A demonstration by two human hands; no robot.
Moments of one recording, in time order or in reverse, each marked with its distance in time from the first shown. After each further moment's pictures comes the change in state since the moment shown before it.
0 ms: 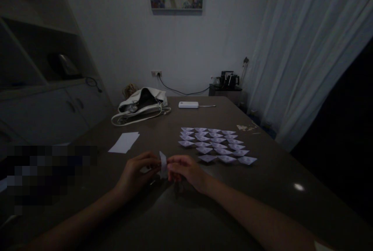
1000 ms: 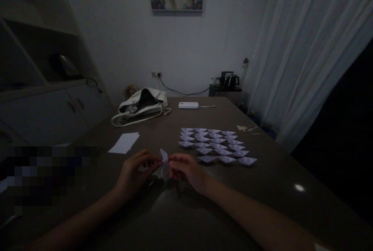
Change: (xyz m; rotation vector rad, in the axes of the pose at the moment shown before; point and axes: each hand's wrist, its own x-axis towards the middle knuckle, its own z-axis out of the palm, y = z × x) left_hand -0.001 -0.002 0.002 0.071 0.100 -0.033; right_hand 0.002 0.000 0.003 0.133 0.111 0.039
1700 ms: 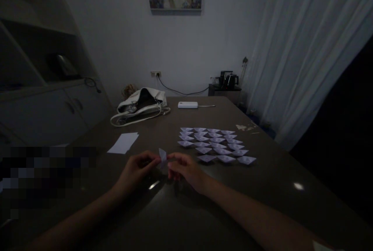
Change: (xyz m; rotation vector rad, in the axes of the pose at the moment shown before) left_hand 0.006 -0.001 0.007 -0.408 -0.053 -0.437; right_hand 0.000 0.003 -0.001 -0.081 -0.008 -0.035
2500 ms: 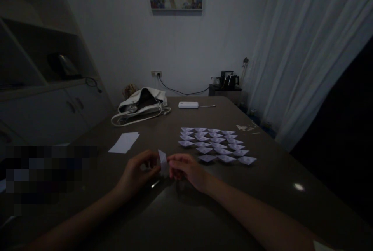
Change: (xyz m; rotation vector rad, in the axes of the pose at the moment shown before) left_hand -0.005 0.003 -0.005 0.377 -0.020 0.302; right_hand 0.000 -0.002 -0.002 0.094 -0.022 0.053
